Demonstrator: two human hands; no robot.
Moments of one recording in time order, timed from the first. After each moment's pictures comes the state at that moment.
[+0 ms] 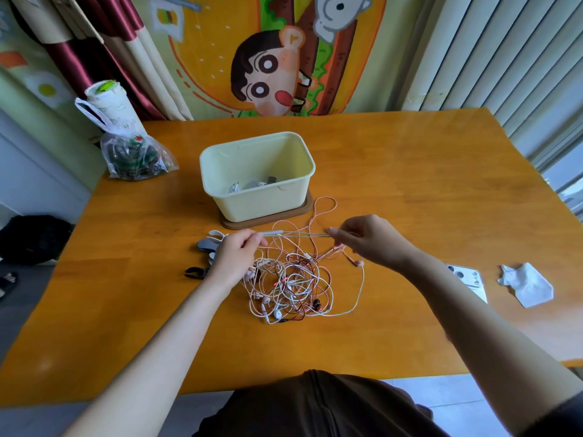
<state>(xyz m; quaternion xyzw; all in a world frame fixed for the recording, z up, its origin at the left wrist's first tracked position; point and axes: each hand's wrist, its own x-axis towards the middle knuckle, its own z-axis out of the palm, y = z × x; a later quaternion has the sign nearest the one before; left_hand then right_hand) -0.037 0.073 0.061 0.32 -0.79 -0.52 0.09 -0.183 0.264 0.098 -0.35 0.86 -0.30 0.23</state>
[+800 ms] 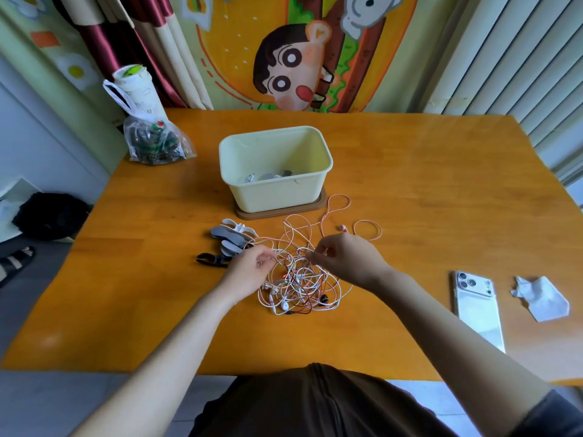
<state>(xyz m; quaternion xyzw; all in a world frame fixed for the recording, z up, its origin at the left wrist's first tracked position) -0.012 0.077 0.030 0.30 -0.85 -0.44 -0.04 -0.139 0.233 0.081 -0.42 0.86 -0.20 0.22</state>
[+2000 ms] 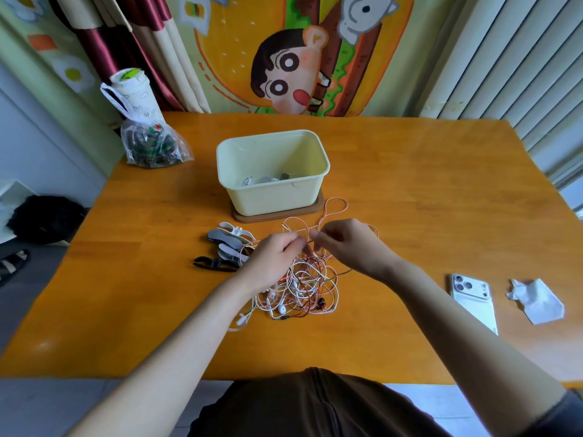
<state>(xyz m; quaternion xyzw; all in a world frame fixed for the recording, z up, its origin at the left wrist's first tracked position) -0.039 0.101 0.072 0.17 -0.83 -0.53 0.01 -0.152 0.233 0.098 -0.40 0.82 -0.33 0.24</state>
